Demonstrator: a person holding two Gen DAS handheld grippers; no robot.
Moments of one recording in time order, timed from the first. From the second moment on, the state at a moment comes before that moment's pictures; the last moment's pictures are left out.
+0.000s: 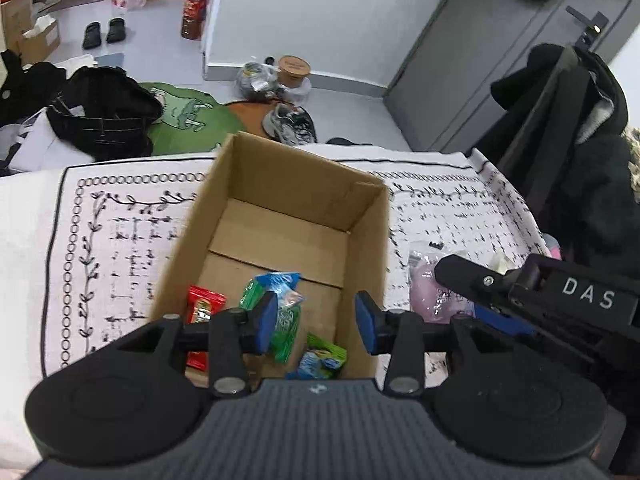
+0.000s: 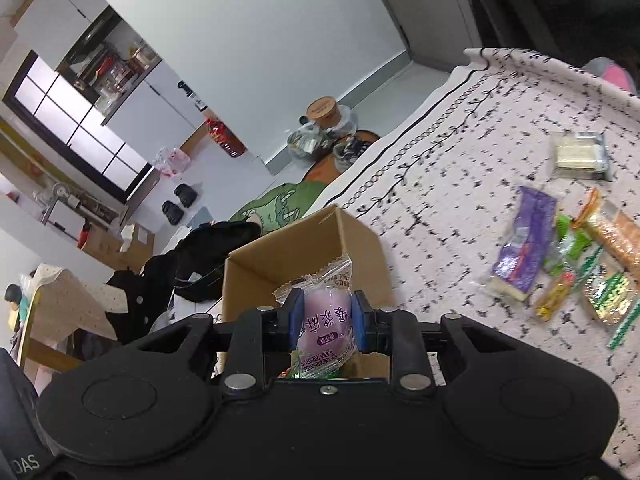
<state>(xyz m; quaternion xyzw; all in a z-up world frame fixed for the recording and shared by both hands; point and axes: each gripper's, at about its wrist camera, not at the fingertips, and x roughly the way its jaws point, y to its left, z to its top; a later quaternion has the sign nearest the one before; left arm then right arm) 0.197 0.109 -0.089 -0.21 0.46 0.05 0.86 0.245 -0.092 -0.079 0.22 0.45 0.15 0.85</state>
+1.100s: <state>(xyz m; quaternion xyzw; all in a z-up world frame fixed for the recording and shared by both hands) 0.185 0.068 -0.065 -0.20 0.45 0.04 0.87 0.214 -0.209 -0.064 0.21 0.43 0.08 0.87</state>
